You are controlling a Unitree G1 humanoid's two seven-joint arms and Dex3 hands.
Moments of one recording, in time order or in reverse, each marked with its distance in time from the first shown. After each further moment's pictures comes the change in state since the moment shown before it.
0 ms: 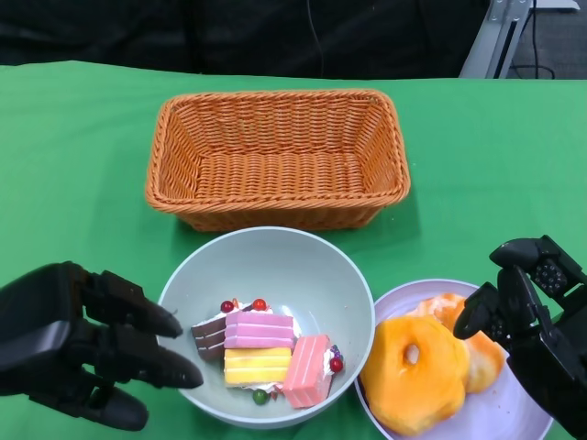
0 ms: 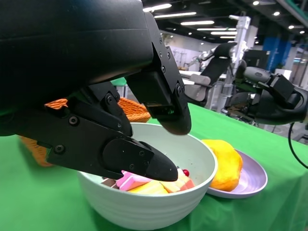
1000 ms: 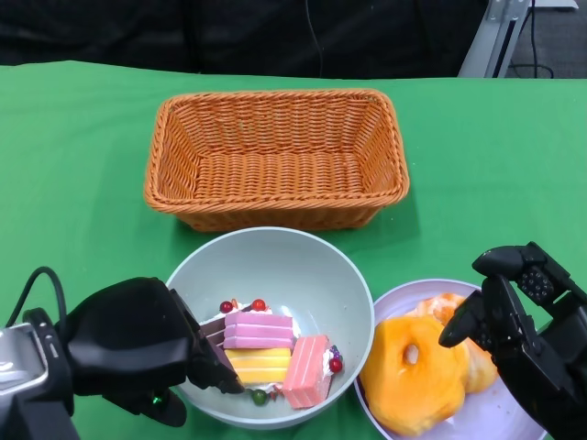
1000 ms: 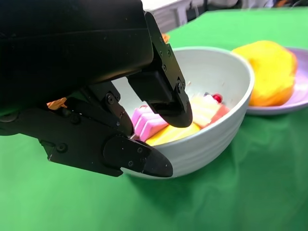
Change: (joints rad) left arm 0.076 -0.001 -0.157 -0.501 0.551 0.606 0.094; right arm 0.042 0.021 0.046 -0.090 -0.074 0.035 -0.056
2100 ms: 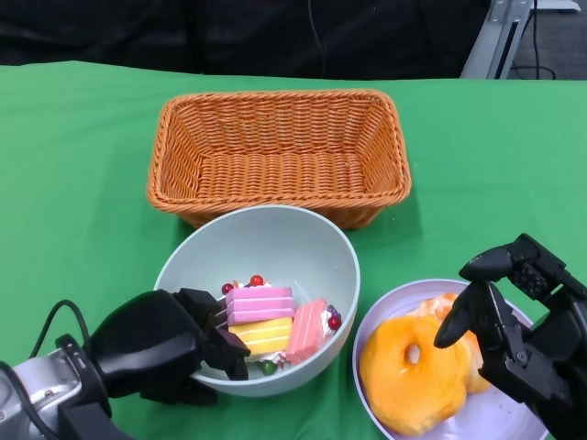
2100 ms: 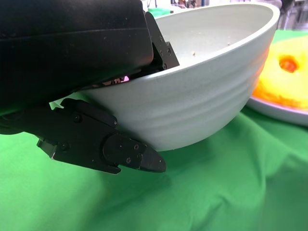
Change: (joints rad) left arm -0.250 -0.043 -0.427 0.644 0.150 0.051 0.777; right arm 0.006 0.001 0.049 -0.001 -0.170 -0.125 0.050
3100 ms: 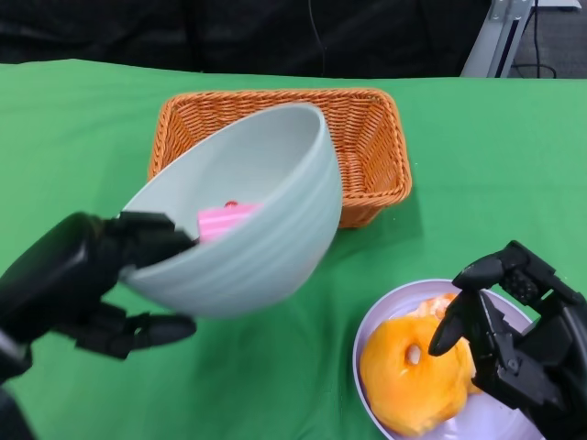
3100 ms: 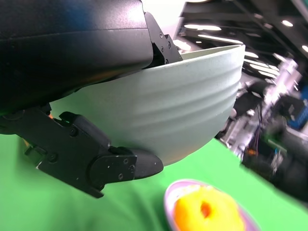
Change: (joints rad) left arm 0.154 0.161 0.214 -0.440 -1.011 -0.050 -0.595; right arm -0.003 0.002 0.013 0.050 -0.007 -0.019 0.038
